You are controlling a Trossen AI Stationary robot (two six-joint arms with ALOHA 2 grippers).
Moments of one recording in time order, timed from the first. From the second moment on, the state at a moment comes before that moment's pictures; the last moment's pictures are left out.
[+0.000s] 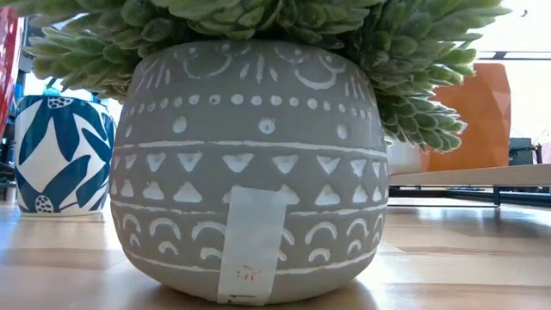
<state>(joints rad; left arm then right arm) 0.31 1.73 1.29 -1.03 -0.01 0.17 0.86 0.65 1.20 -1.25 0.94 0.83</state>
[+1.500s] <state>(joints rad) 0.31 1.74 1.29 -0.98 0.02 0.20 0.86 0.65 1.20 -1.23 0.90 0.83</state>
